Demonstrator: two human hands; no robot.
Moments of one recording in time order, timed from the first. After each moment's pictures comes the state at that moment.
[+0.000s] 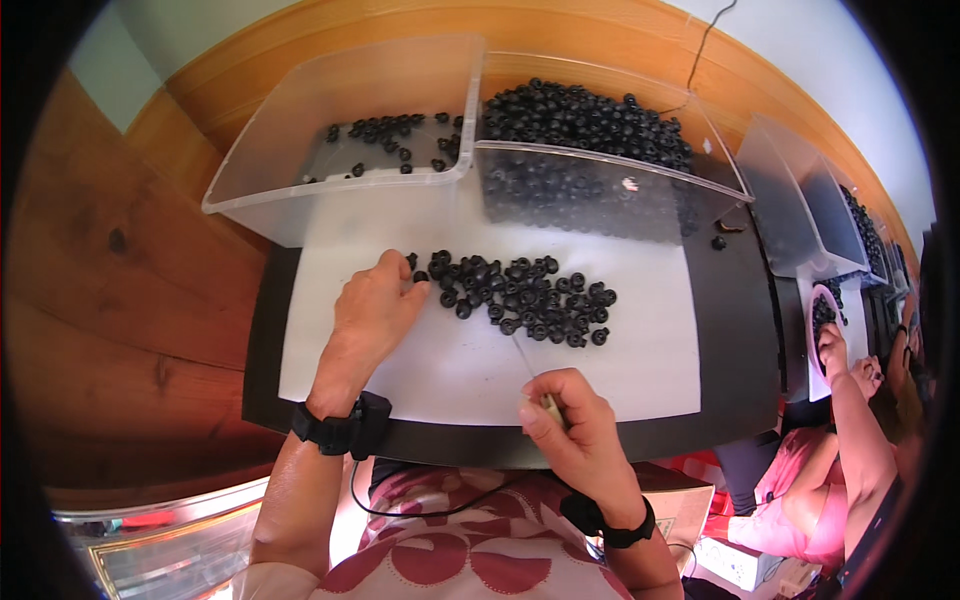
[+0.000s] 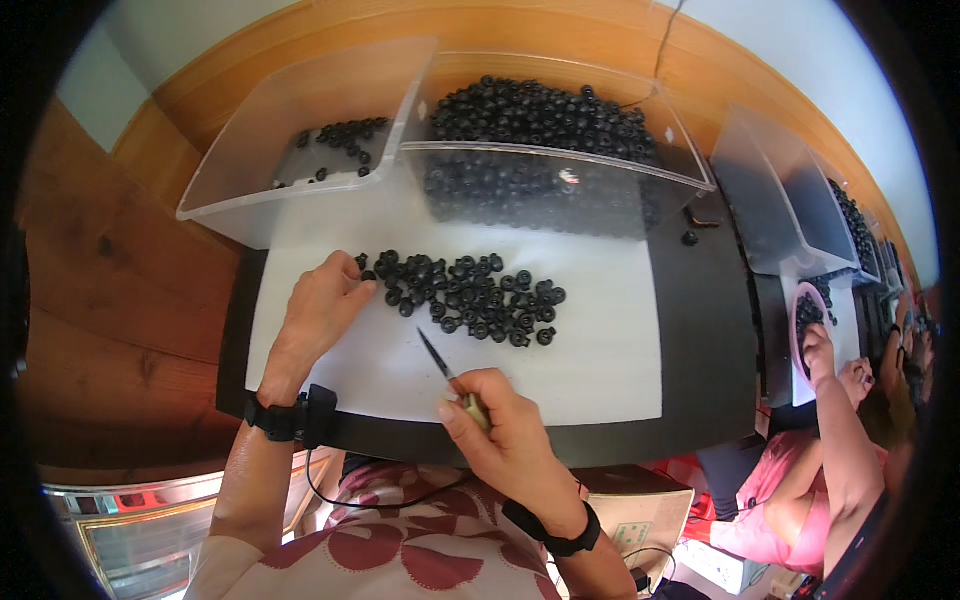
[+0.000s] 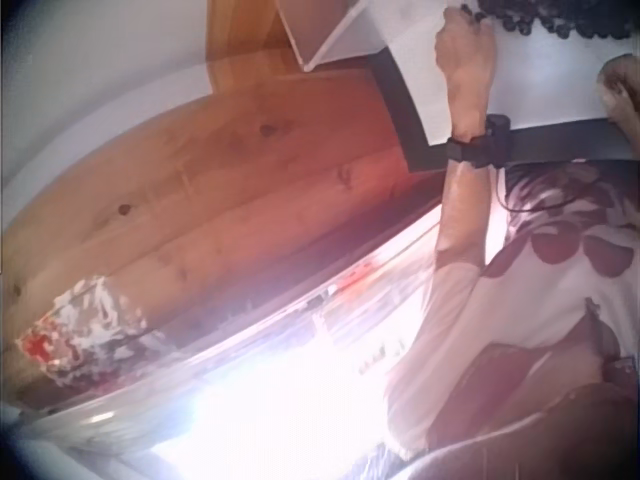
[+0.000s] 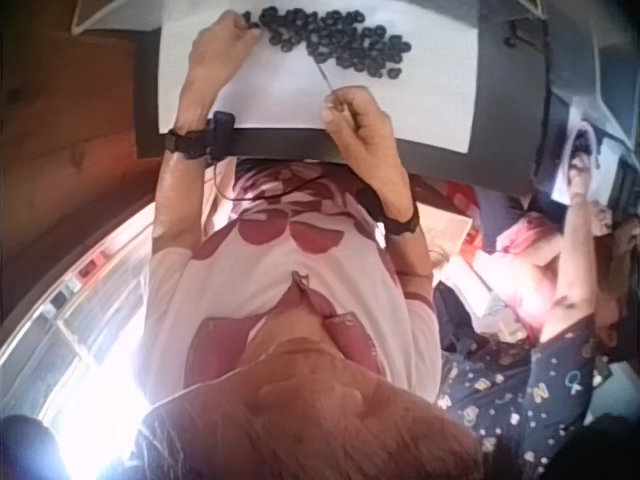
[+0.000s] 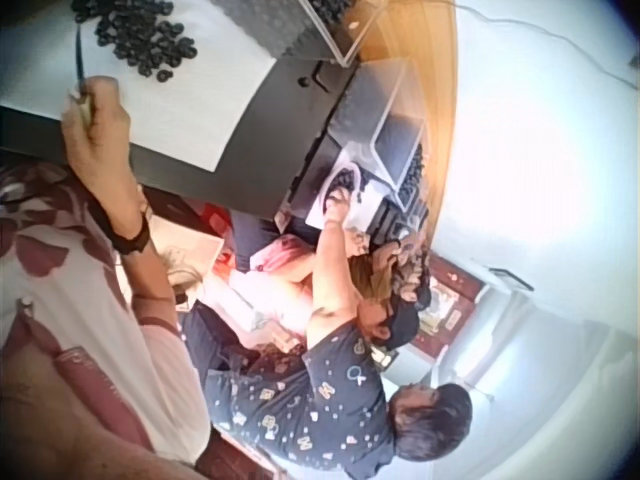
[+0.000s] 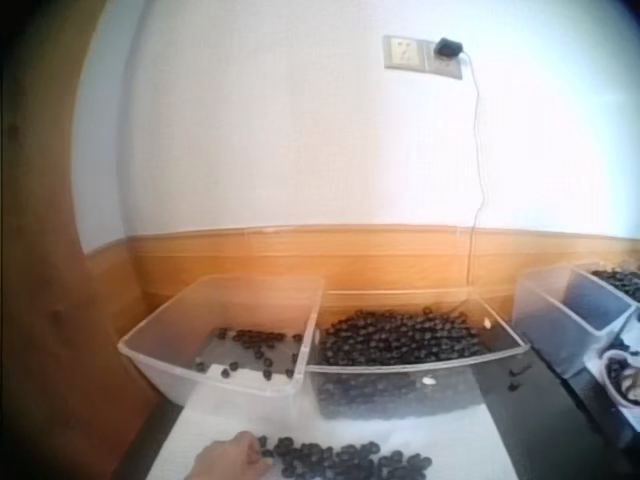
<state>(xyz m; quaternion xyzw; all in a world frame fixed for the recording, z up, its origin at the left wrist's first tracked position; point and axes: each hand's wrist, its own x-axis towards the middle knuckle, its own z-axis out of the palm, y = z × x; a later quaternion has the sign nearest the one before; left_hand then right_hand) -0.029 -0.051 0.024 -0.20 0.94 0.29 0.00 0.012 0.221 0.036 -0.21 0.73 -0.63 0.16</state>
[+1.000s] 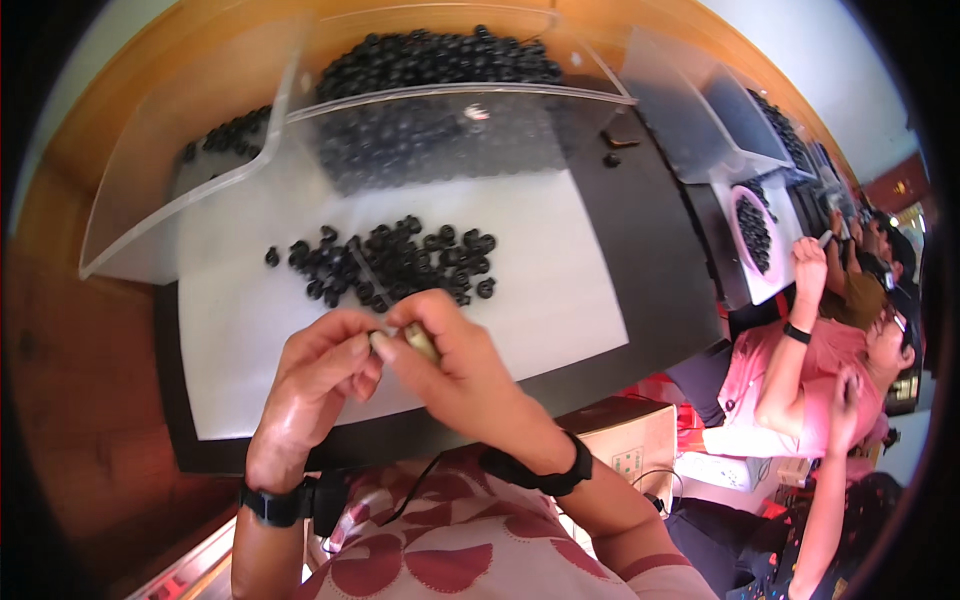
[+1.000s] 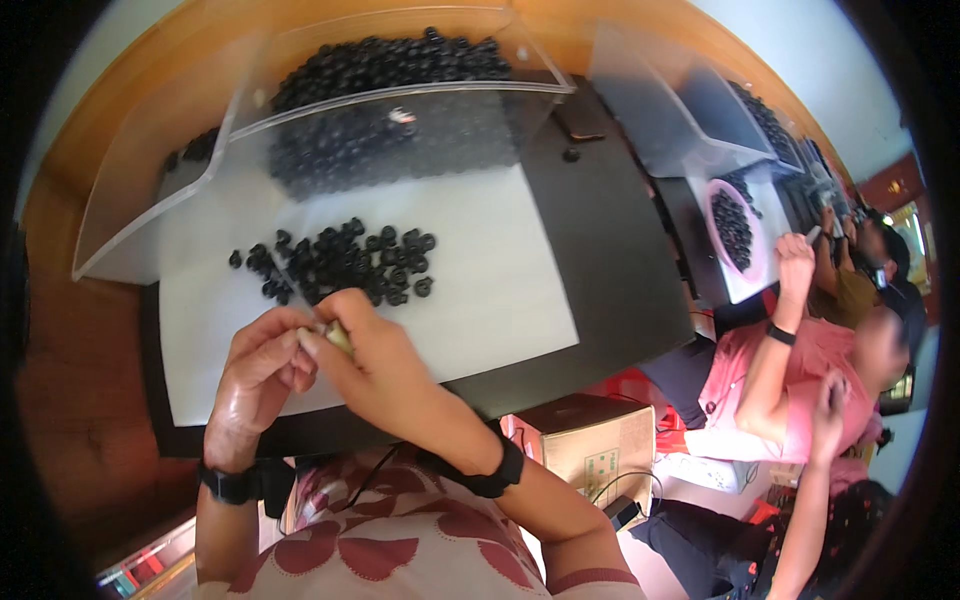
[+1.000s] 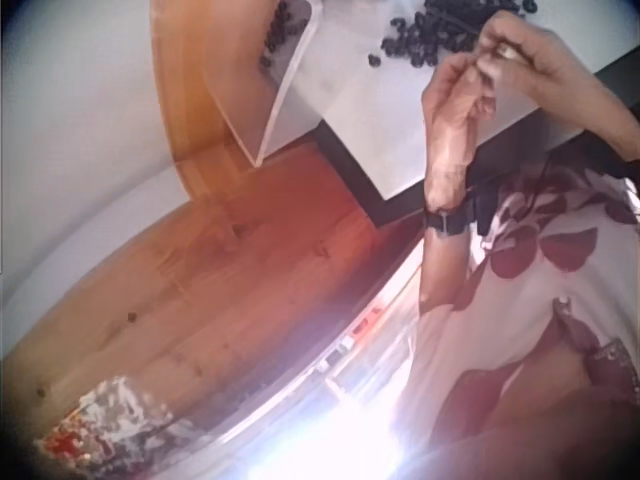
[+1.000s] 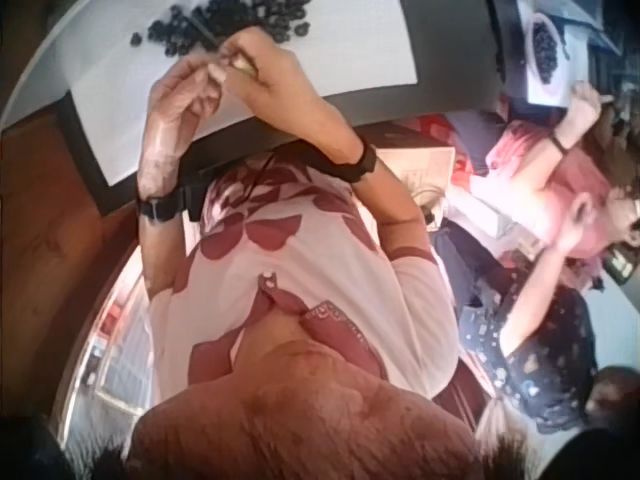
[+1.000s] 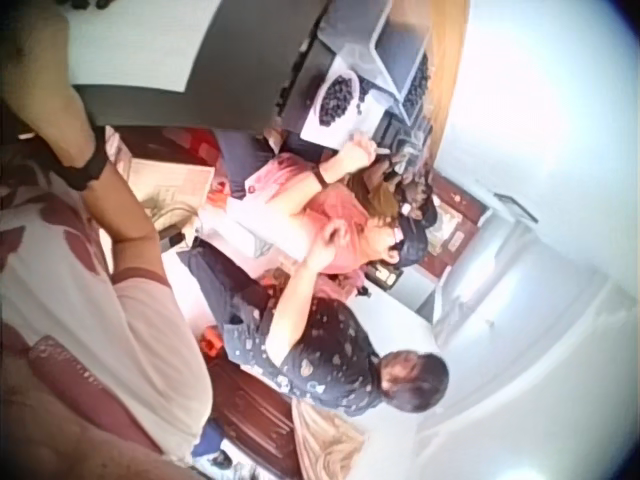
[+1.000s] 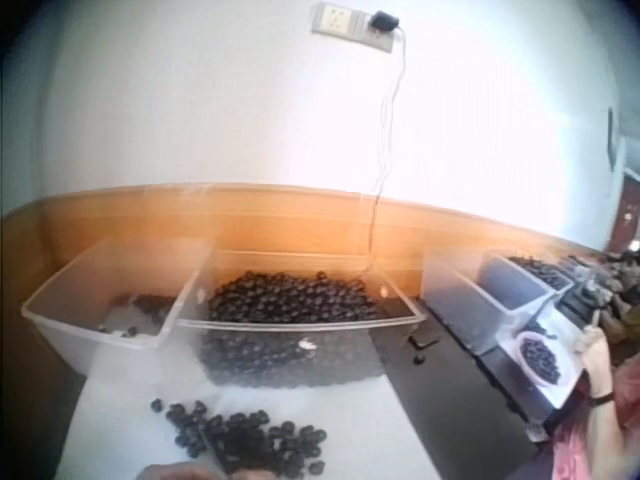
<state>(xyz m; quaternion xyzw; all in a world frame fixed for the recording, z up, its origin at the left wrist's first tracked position) 0.013 0.017 0.030 -0.09 0.52 0.83 0.15 -0.016 0.197 0.027 -0.21 0.75 -0.63 0.06</state>
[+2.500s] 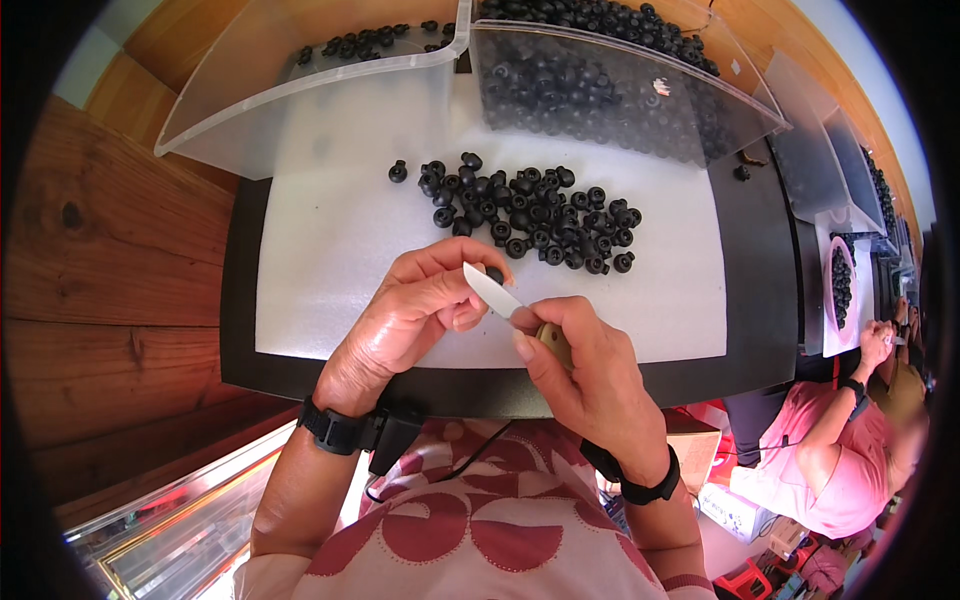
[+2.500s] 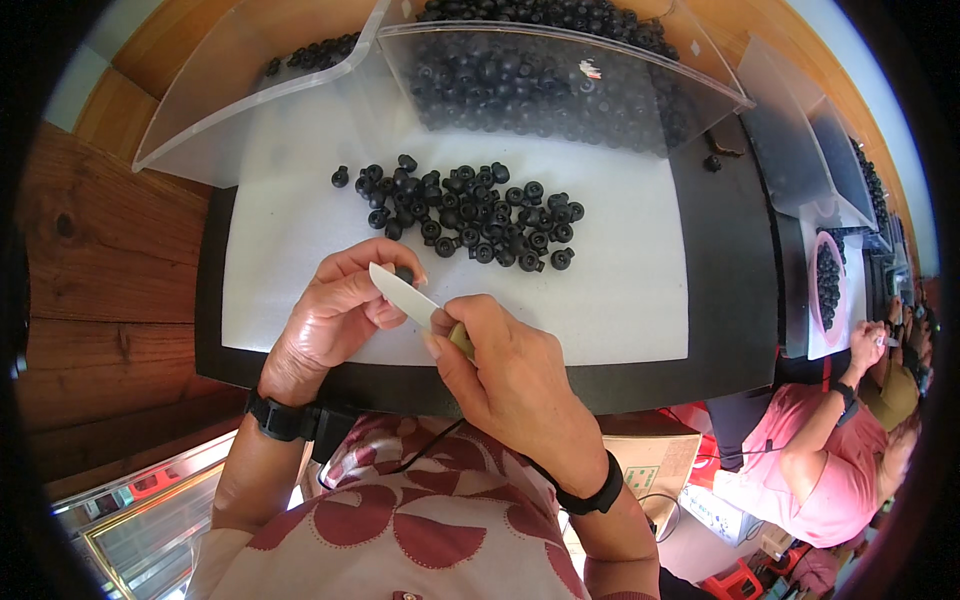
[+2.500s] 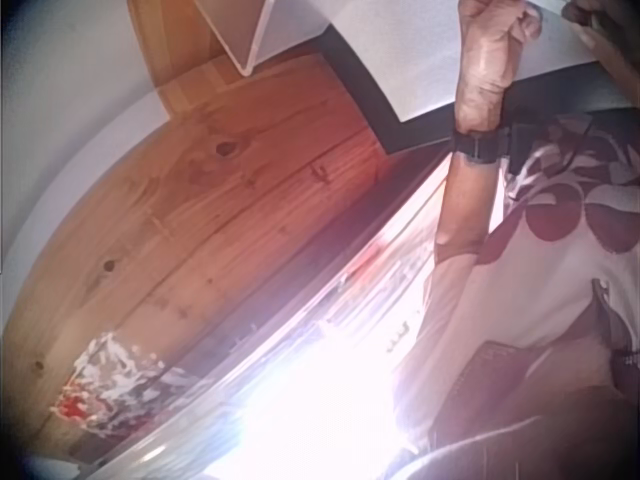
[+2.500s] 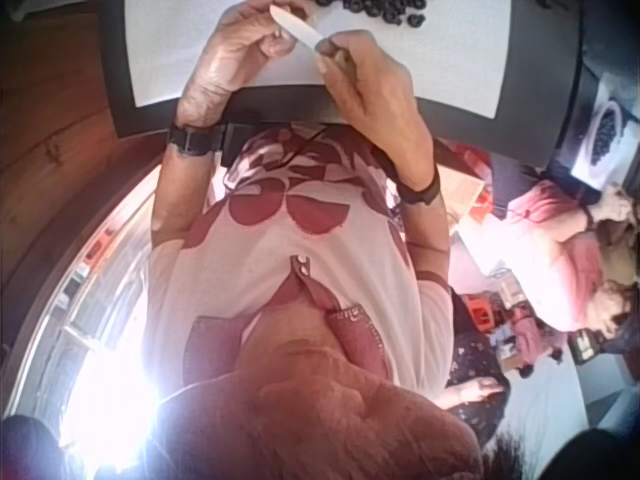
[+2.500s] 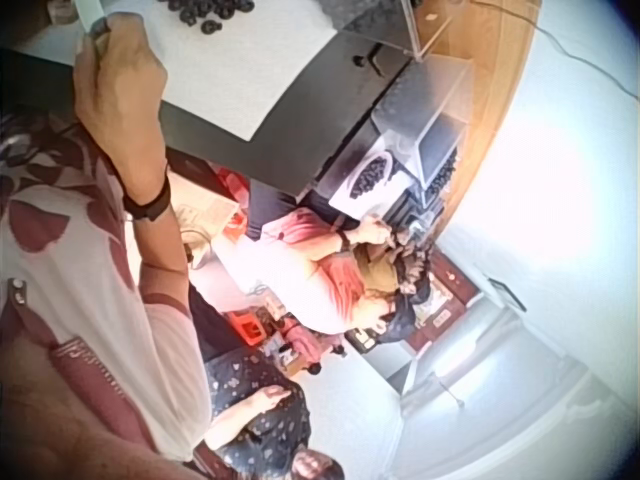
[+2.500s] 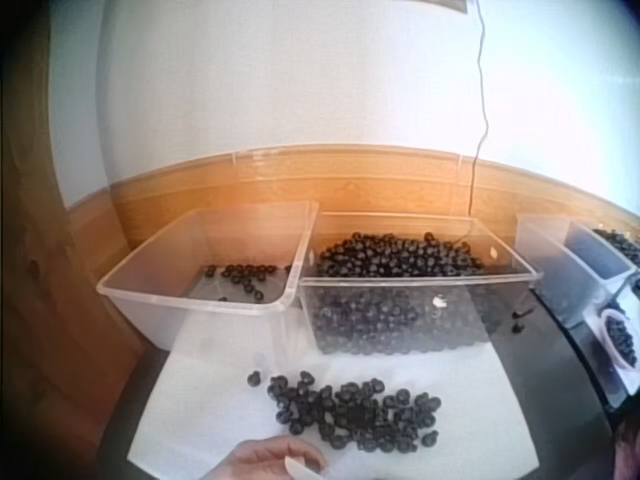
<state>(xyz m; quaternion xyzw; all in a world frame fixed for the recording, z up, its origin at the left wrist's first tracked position) 0.013 -0.006 -0.002 -0.03 0.43 0.89 0.14 0.004 0.212 0.026 -0.28 0.83 -0.48 0.08</state>
